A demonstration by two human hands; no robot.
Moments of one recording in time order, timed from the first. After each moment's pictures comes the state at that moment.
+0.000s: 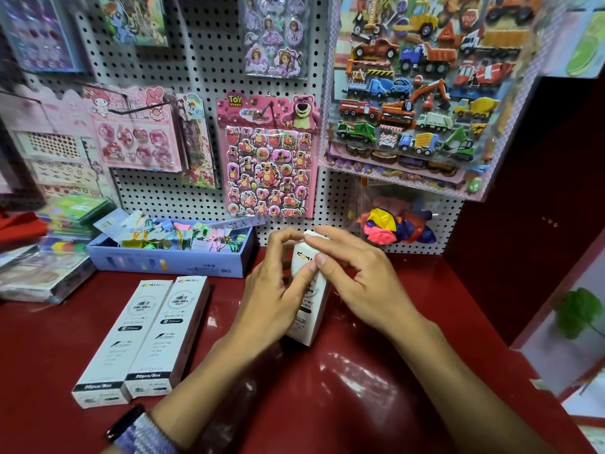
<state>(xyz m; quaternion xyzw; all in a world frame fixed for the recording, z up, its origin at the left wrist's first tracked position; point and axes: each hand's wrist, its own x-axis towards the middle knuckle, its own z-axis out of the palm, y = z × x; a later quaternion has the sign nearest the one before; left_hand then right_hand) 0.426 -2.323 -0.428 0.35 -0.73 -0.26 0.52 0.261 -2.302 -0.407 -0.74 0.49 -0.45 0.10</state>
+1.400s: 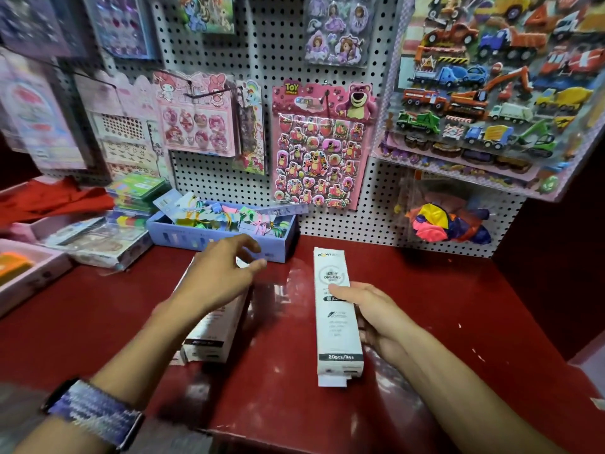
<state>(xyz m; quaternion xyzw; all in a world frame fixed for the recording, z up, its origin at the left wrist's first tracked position) 0.550 -2.344 -0.415 0.60 -0.71 -0.21 0.30 0.315 -2.310 -0.468 -0.36 0.59 -0.42 0.59</state>
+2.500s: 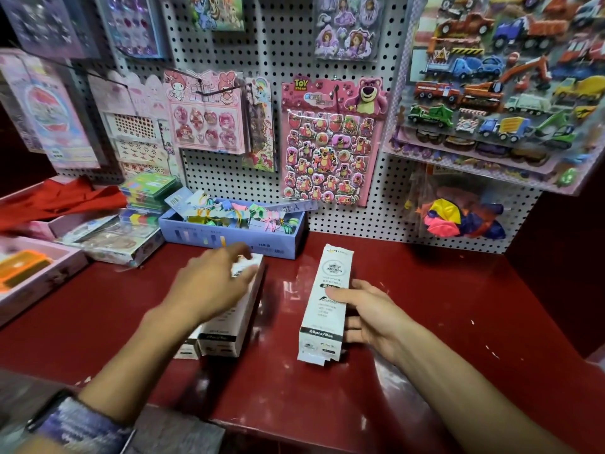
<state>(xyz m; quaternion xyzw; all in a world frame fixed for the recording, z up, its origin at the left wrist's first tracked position) 0.584 -2.341 -0.431 0.63 -0.75 -0.09 0.17 0.334 -2.304 -0.461 -0.34 0.55 -0.43 0.63</state>
